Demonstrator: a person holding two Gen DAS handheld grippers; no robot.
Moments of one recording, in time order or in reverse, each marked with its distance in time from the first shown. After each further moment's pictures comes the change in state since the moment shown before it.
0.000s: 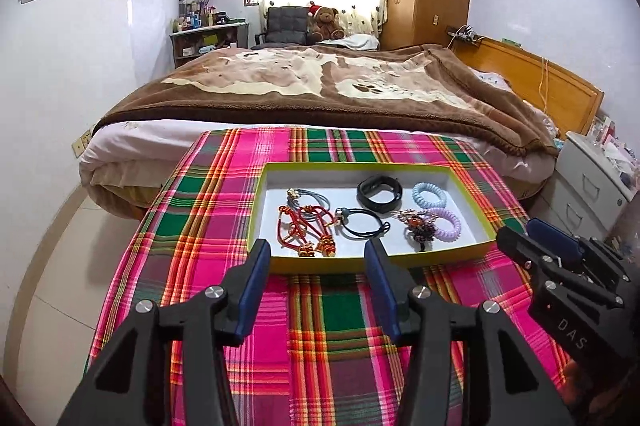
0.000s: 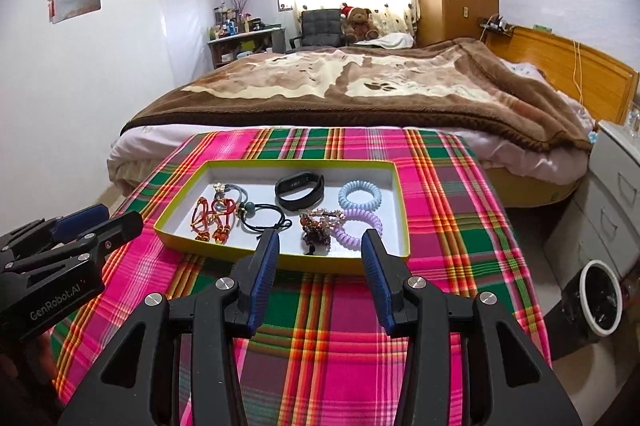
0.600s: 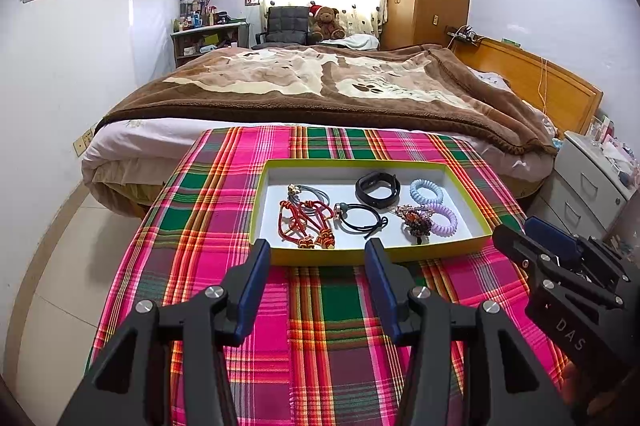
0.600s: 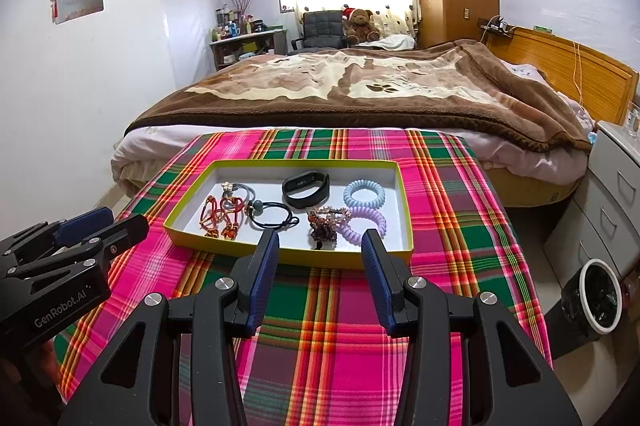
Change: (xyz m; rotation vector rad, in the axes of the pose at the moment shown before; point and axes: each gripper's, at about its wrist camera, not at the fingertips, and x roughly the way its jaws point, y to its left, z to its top) left arm -0.008 0.000 -0.004 -0.001 0.004 0.009; right arm -0.006 0.004 -0.002 0.000 -0.001 0.006
